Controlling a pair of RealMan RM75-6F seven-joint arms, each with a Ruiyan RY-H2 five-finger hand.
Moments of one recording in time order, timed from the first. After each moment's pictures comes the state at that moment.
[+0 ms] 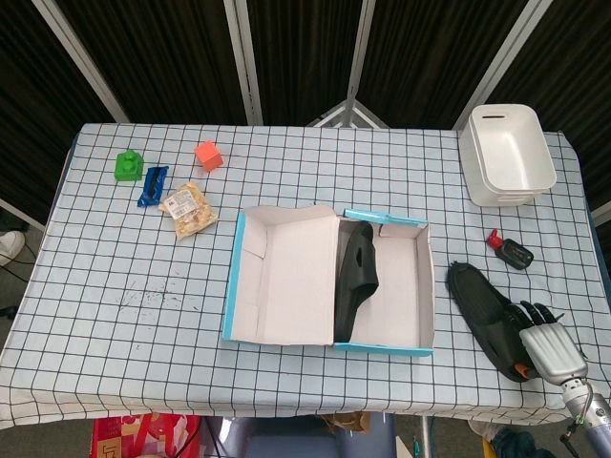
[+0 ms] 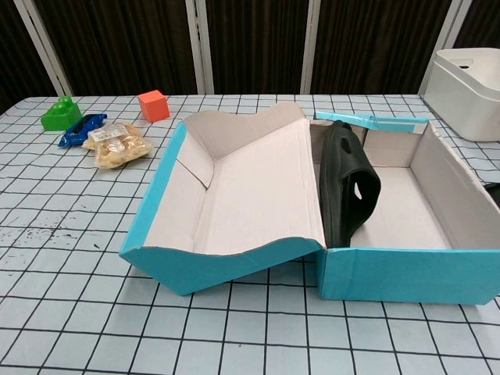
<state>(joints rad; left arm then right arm) 0.09 -0.99 -0.11 -1.69 1.41 1.69 0.06 0.20 -1.25 -0.10 -1.11 -1.60 1.20 0.04</state>
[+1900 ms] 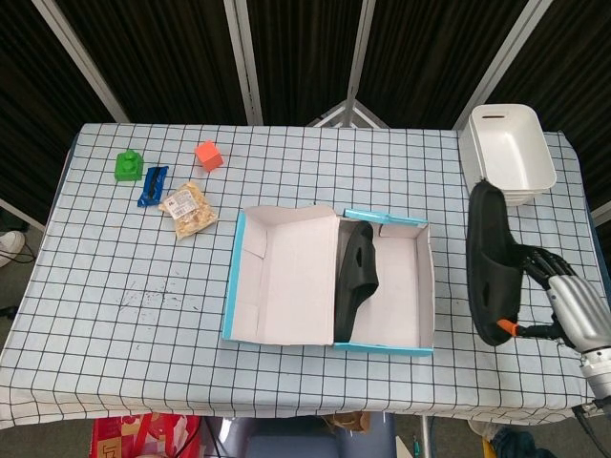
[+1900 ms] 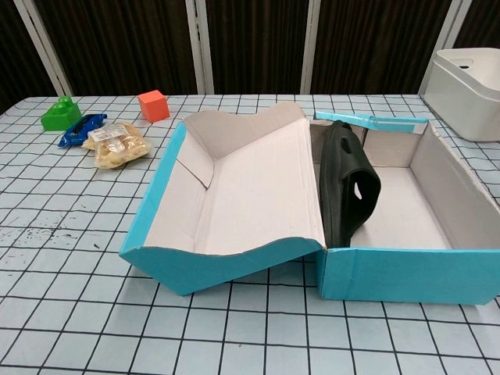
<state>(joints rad) 0.09 -0.97 -0.11 -1.69 1.42 1.69 0.02 0.27 -0.74 0.08 -1.90 -1.48 1.25 0.41</state>
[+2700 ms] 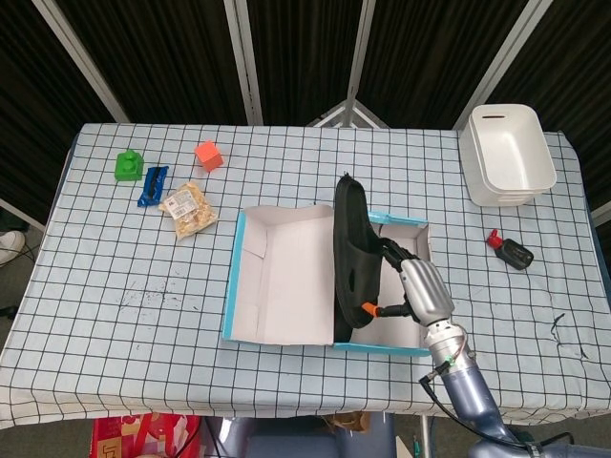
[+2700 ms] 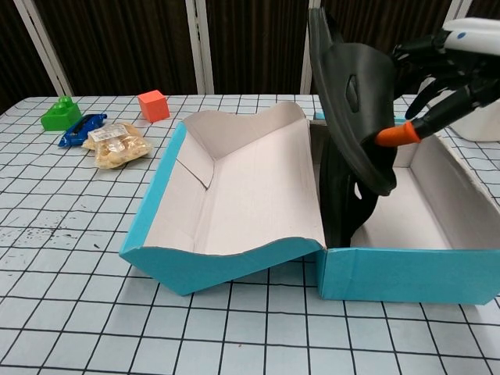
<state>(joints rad) 0.08 -0.93 -0.12 -1.65 1.38 1.63 -0.11 0.53 -1.35 0.24 -2.02 -1.04 1.25 -0.22</state>
